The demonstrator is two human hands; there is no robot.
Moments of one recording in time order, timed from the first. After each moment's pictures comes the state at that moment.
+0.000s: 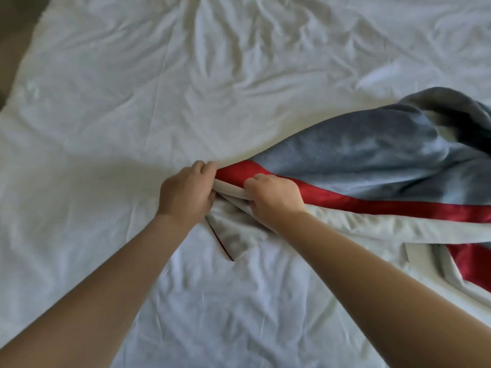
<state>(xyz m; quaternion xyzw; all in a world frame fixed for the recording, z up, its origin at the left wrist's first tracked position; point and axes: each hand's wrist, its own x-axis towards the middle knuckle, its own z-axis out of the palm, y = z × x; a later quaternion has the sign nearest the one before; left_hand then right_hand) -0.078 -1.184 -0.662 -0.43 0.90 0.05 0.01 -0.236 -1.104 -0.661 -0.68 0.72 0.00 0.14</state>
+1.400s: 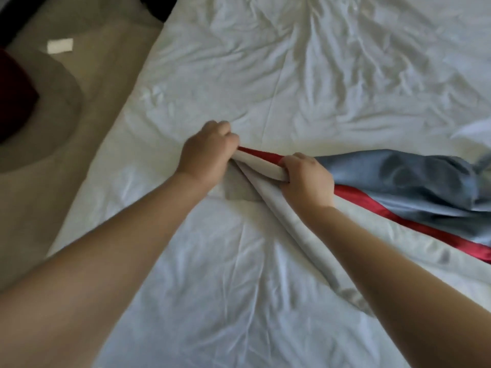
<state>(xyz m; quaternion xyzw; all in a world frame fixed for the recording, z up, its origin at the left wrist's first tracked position) 0.076 -1.322 -0.618 -0.44 0.90 0.04 -0.05 -0.093 -1.228 -0.629 -0.62 0.77 -0.10 0.10</state>
